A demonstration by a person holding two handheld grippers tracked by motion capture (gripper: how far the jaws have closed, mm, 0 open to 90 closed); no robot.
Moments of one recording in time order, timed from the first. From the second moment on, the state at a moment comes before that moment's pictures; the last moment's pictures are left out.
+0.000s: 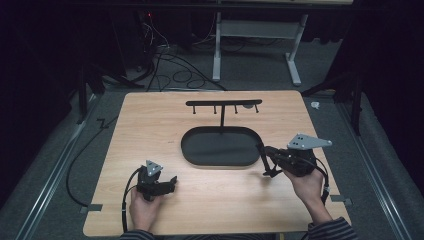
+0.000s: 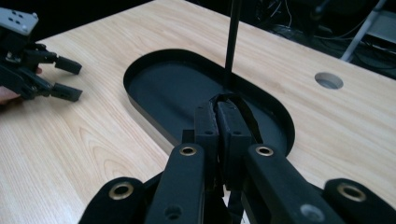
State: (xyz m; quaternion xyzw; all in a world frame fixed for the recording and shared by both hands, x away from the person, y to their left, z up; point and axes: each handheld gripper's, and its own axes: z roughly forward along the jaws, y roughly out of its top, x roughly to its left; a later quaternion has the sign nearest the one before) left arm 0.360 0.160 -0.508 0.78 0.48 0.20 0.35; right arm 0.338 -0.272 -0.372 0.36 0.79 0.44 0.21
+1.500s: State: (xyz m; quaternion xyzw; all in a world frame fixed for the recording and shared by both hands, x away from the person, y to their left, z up) left arm 0.360 0.160 -0.508 0.78 0.48 0.20 0.35; right arm 0.395 -0.249 -0.343 0.35 0.79 0.47 0.17
